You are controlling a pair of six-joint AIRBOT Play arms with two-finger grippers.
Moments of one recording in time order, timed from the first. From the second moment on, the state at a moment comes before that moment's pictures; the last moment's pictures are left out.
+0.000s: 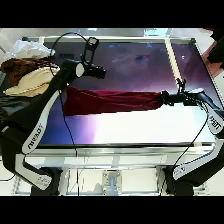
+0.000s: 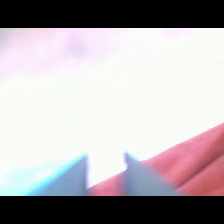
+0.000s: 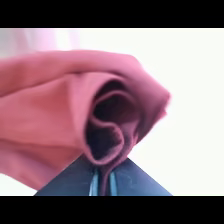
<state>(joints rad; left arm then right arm) -0.43 -1.70 1.67 1.50 -0.70 -1.43 -0.34 -1.78 1.21 -0.62 1.08 0.96</state>
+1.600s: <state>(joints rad) -0.29 -1.58 1.93 1.73 -1.29 -1.50 0.47 -1.71 1.69 -0.62 0.87 1.14</state>
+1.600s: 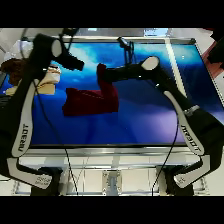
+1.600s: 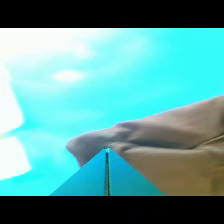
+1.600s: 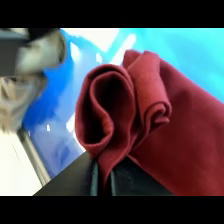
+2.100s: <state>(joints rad) -0.24 -1.52 1.94 1.72 -1.36 -1.50 0.62 -1.93 1.70 -0.15 0.57 0.99</state>
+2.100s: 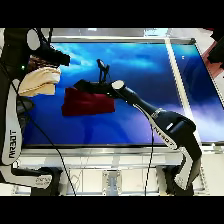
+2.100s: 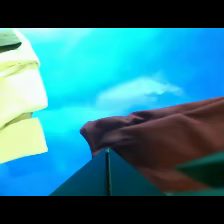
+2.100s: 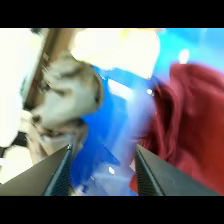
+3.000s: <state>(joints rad) -0.24 -1.51 1.94 1.71 -1.34 -1.50 0.25 -2.03 1.70 -0.67 1.10 1.42</state>
